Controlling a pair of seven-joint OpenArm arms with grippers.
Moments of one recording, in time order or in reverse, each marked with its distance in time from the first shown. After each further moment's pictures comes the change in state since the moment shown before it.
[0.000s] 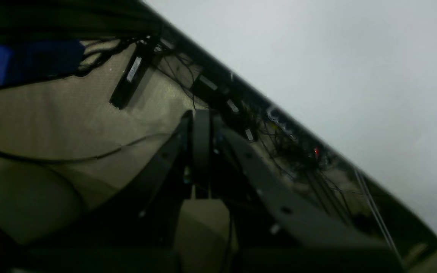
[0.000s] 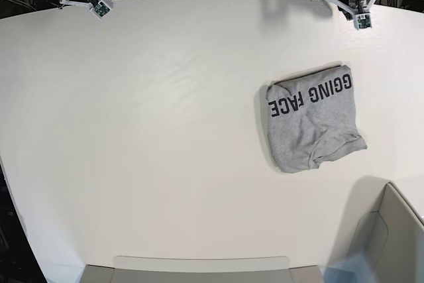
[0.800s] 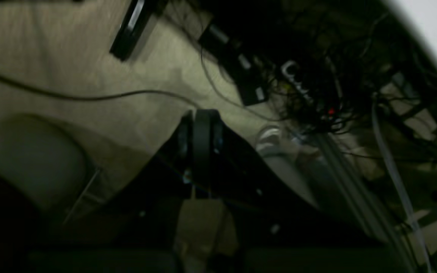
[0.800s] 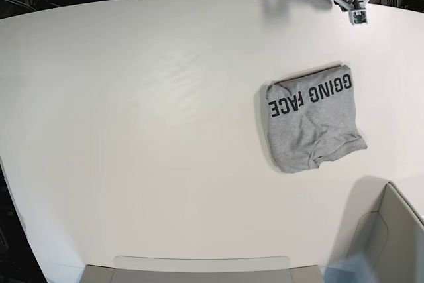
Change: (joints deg) left arm 4.0 0.7 0.7 0.0 0.0 0.0 4.2; right arm -11.2 2.4 -0.1 -0.1 -5.7 0.0 1.6
